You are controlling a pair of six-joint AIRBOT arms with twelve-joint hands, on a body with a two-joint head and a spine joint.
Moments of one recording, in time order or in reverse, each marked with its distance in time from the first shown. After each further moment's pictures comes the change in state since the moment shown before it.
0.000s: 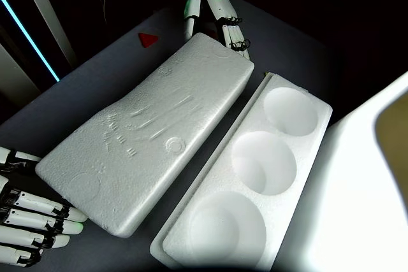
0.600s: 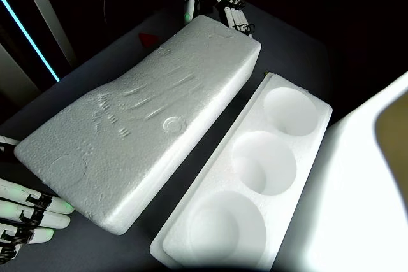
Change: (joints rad) left arm 0.000 0.080 -0.048 0.019 -0.112 -0.019; right arm -0.033 0.082 -0.054 -0.048 0.148 0.030
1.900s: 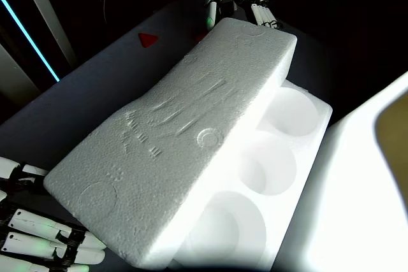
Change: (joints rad) left arm -0.227 -0.069 0.173 0.072 0.174 -0.011; right arm 0.277 -0.132 0.209 0.012 -0.215 -0.014
